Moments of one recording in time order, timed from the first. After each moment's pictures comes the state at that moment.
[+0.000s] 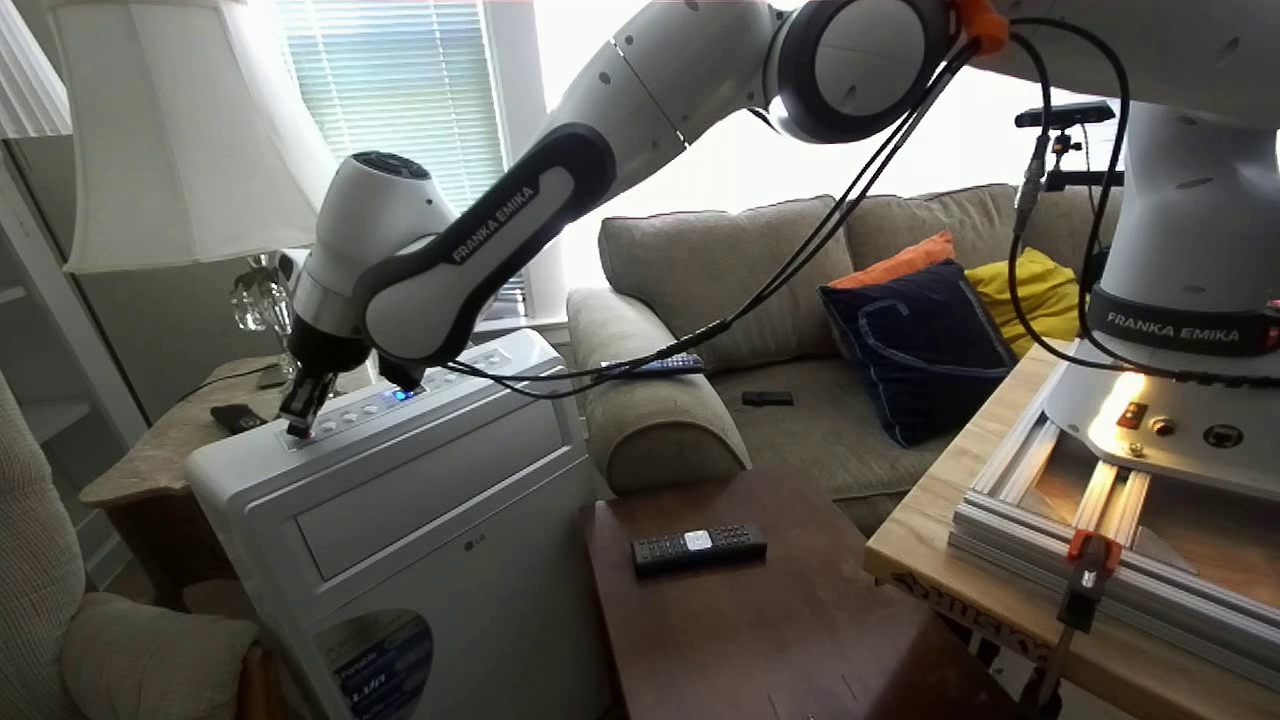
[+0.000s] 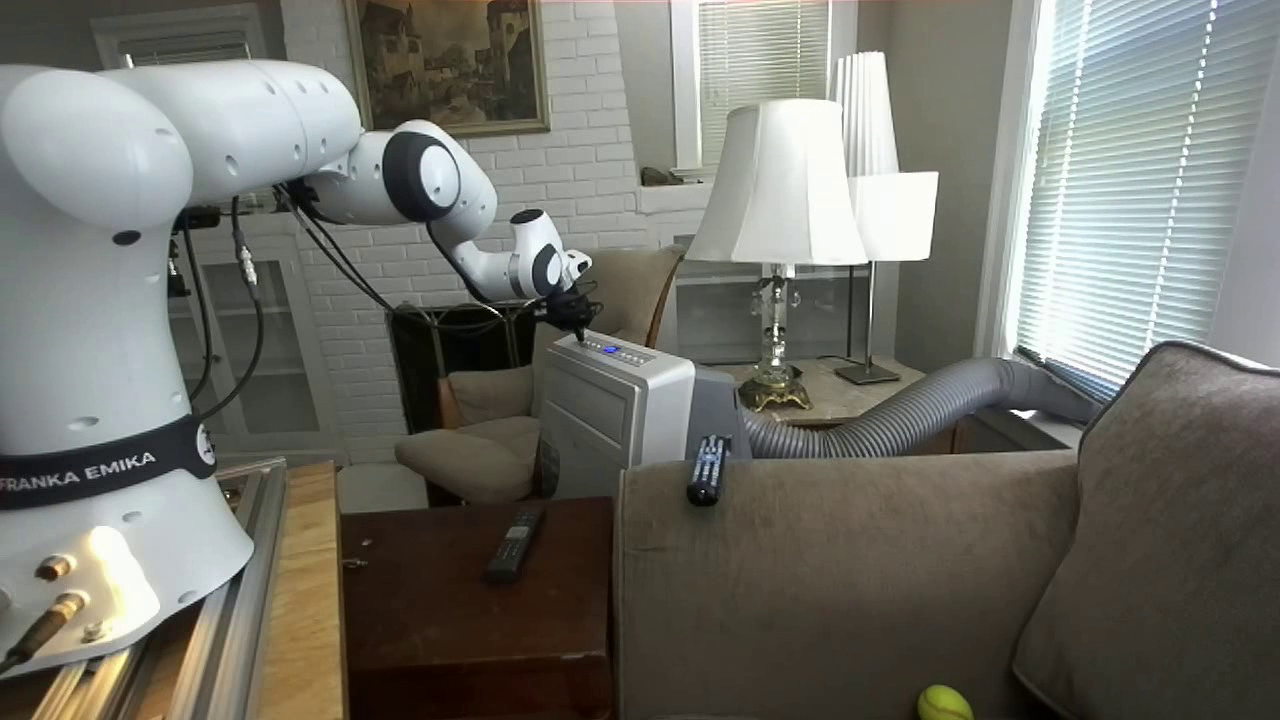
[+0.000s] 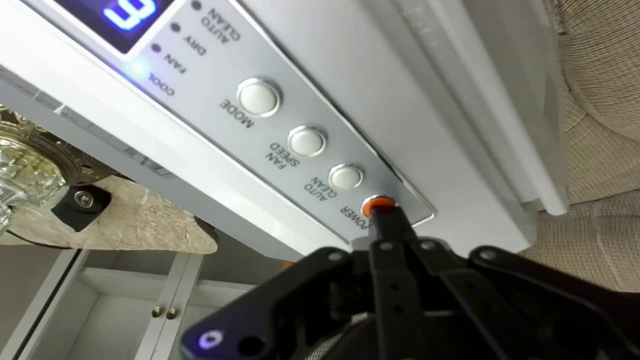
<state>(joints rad) 0.72 1.28 0.03 -0.90 -0.12 2.80 -0.15</state>
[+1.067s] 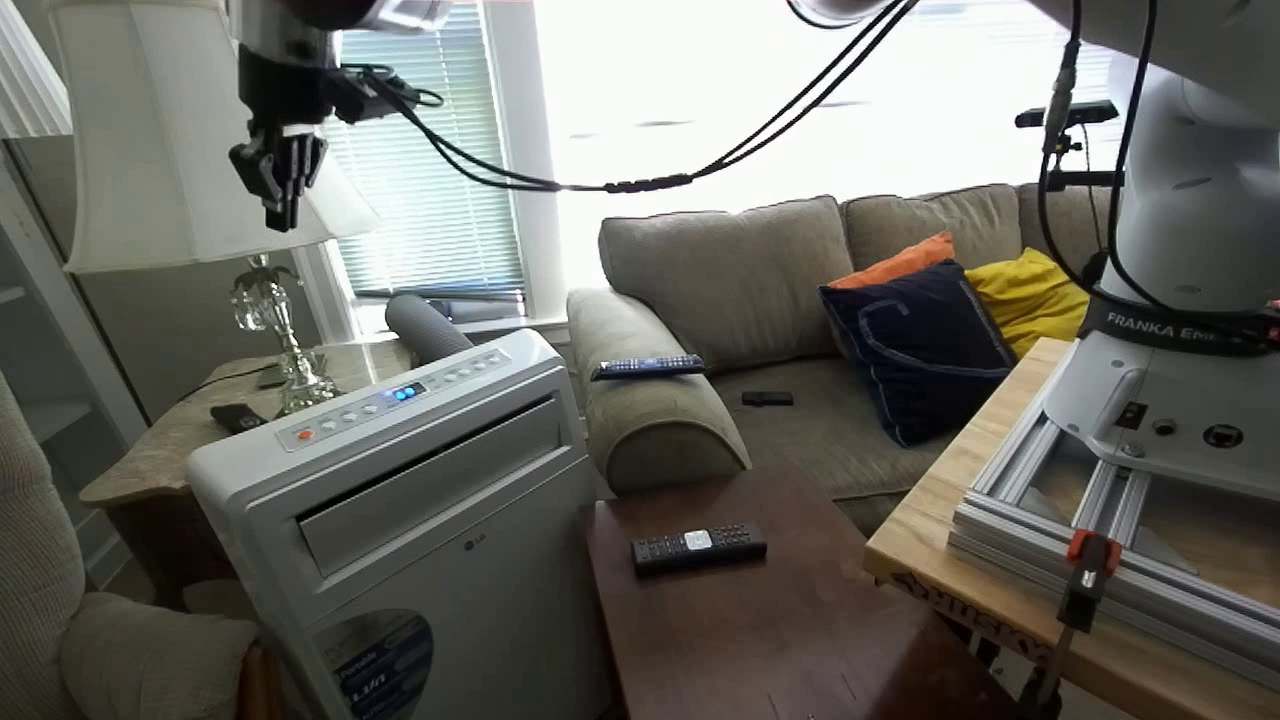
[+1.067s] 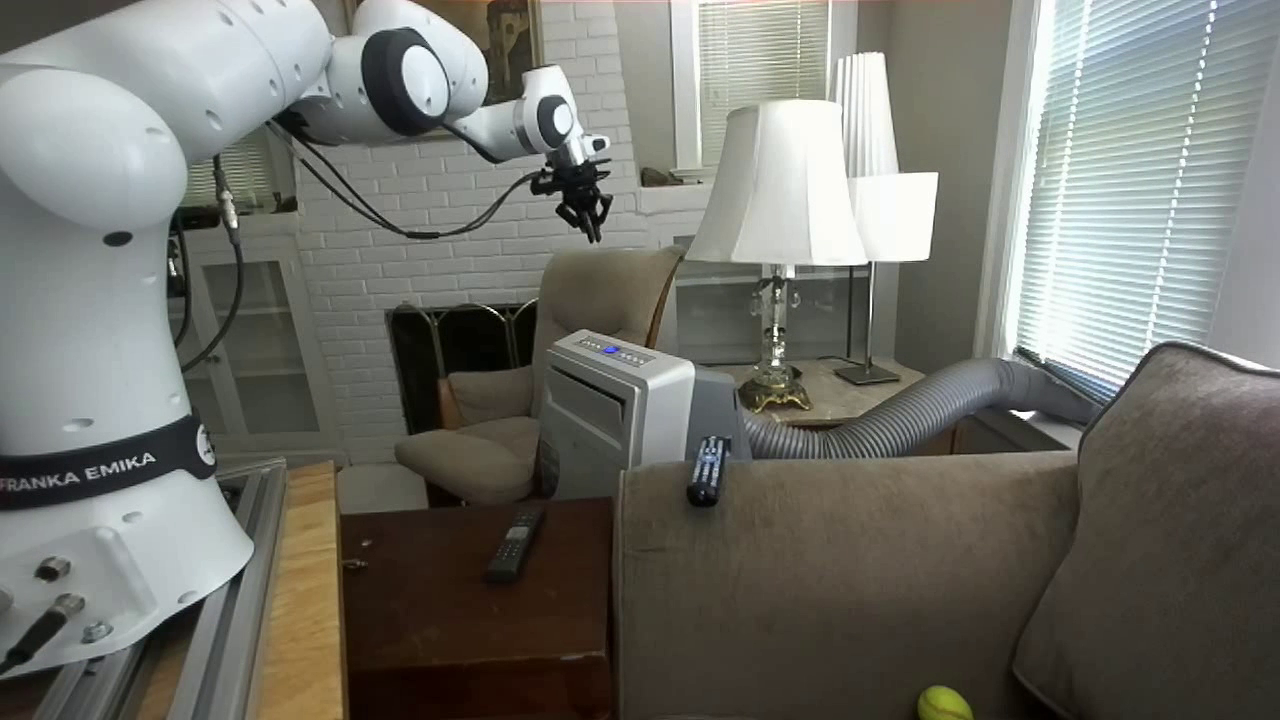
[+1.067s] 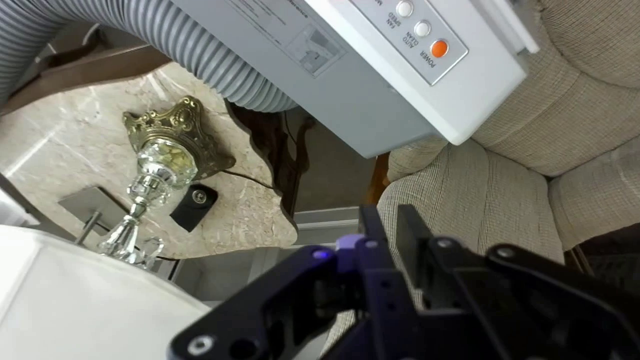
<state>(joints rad) 0.67 0.98 0.02 -0.74 -0.10 2.18 -0.07</state>
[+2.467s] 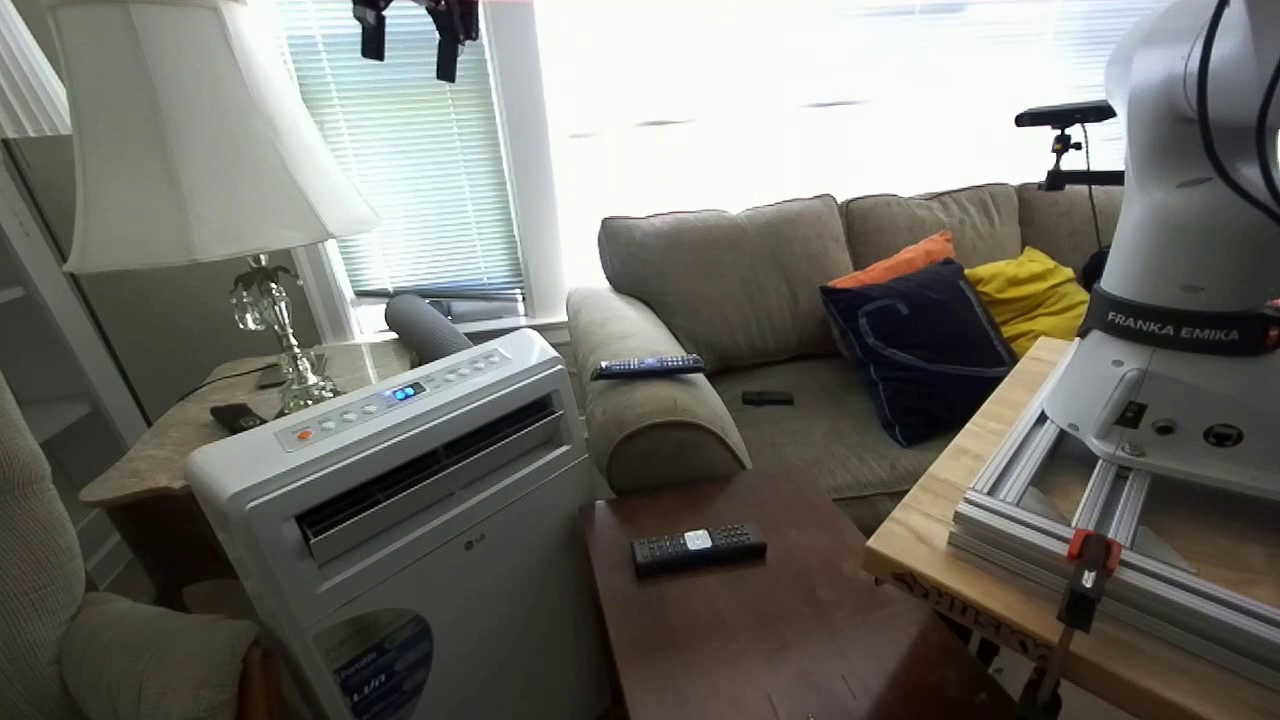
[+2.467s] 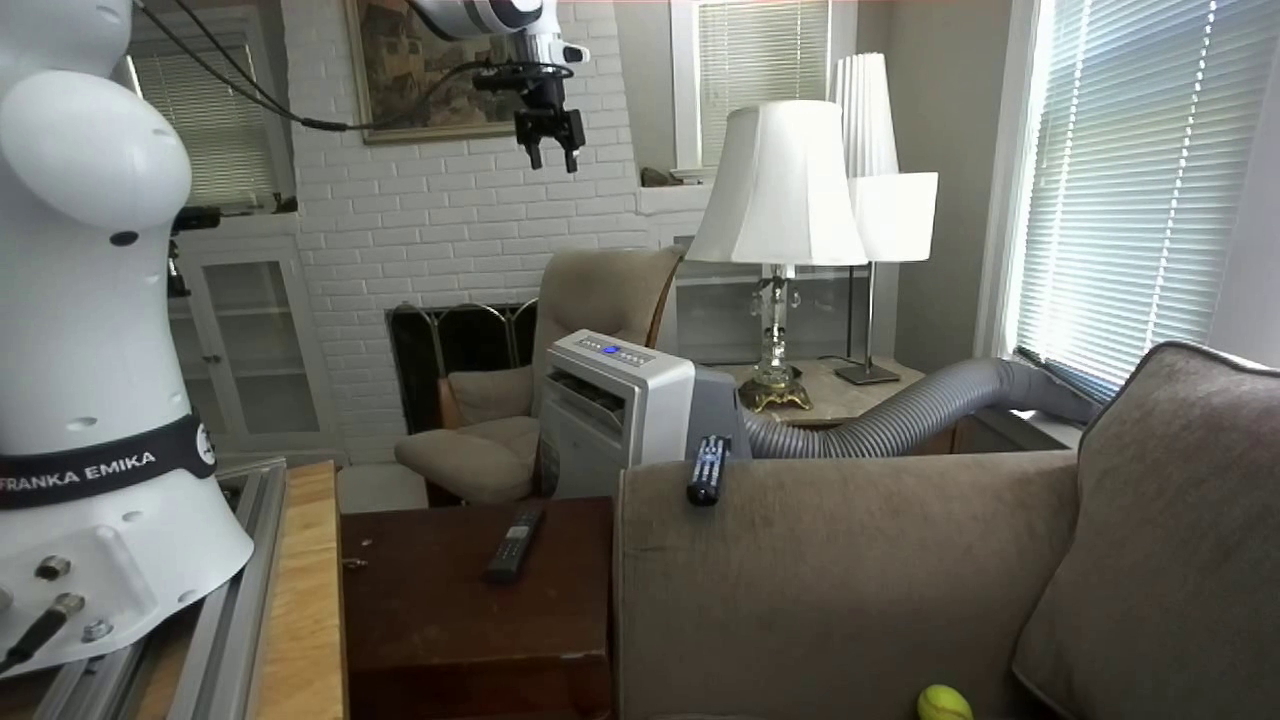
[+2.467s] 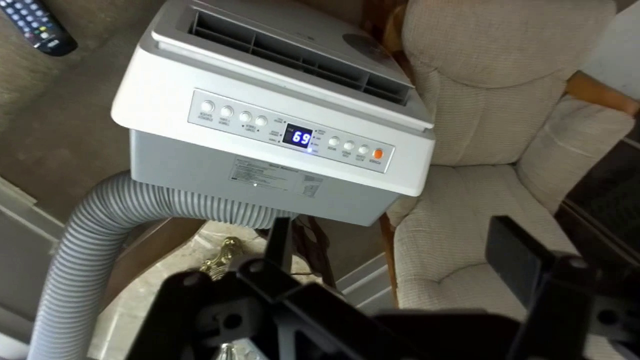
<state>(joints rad) 0.69 0.26 -0.11 -1.53 0.15 2.07 0.16</state>
